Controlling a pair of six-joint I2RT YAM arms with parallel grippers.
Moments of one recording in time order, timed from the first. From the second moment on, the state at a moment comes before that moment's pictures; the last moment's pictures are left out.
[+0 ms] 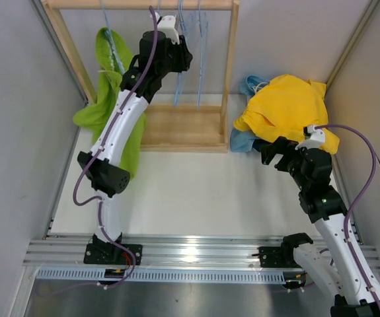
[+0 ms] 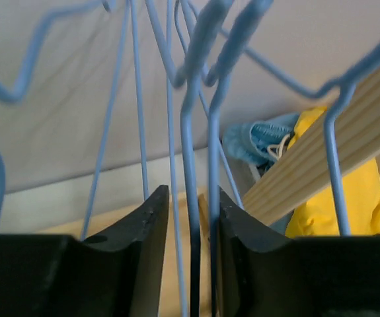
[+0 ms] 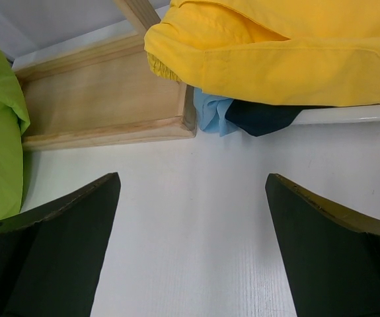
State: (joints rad) left arm -0.44 2.08 2.49 -0.52 -0.02 -0.22; right arm 0.22 0.70 0.76 -0.30 0.02 0.41
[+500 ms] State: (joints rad) left arm -0.46 1.35 2.21 -0.61 0.01 -0.22; right arm 0.22 0.69 0.76 -0.30 0.02 0.42
